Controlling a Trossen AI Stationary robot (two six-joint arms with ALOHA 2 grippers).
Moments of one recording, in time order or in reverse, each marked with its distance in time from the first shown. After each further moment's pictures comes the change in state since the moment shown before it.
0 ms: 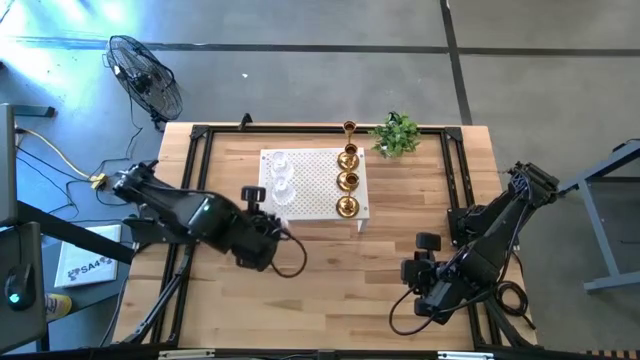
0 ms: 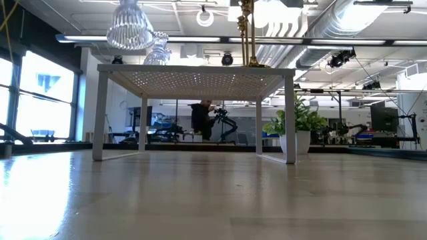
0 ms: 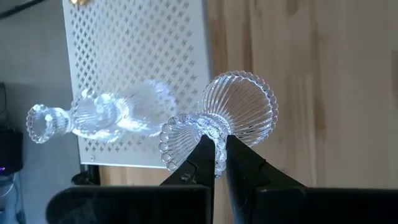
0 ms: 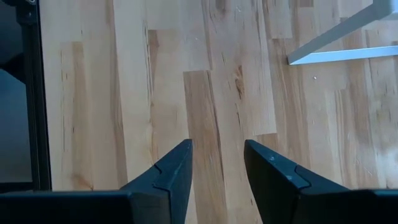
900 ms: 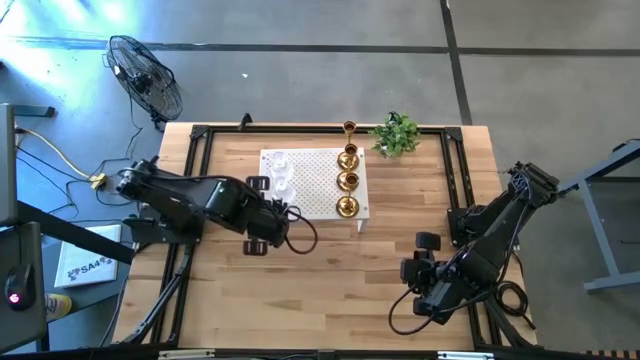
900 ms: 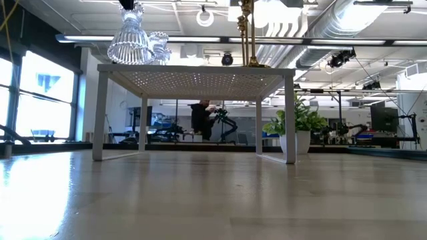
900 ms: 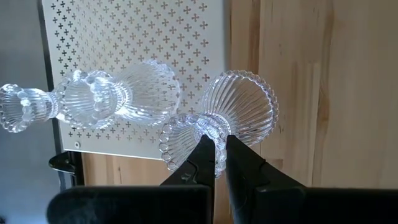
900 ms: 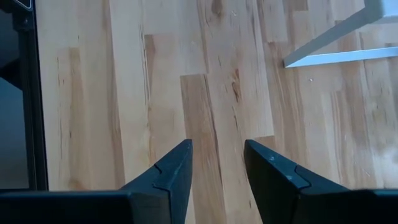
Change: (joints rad) left arm 0.140 0.010 -0.020 -0.002 0.120 0.040; right arm 0.000 0.000 0.000 0.000 0.021 0.009
